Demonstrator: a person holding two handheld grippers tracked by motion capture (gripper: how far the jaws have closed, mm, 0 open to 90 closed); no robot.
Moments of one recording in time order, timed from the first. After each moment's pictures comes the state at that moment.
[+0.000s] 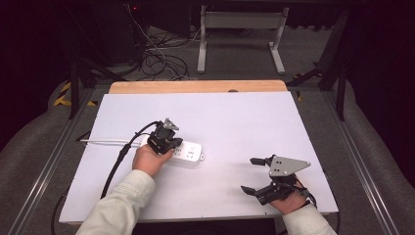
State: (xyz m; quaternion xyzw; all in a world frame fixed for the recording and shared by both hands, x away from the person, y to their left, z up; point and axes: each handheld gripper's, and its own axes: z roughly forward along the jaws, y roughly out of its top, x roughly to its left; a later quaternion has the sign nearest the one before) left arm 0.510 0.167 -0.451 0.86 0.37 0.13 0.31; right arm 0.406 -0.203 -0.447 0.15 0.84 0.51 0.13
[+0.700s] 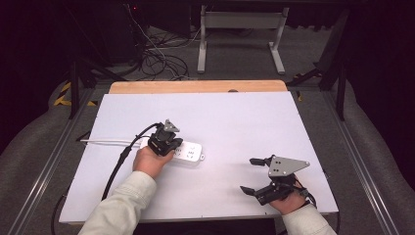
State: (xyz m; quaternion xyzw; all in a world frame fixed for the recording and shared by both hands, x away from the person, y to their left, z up) left arm 0.505 0.164 -0.454 0.86 0.38 0.15 0.31; right arm 0.406 -0.202 -0.448 0.15 0.84 0.51 0.12
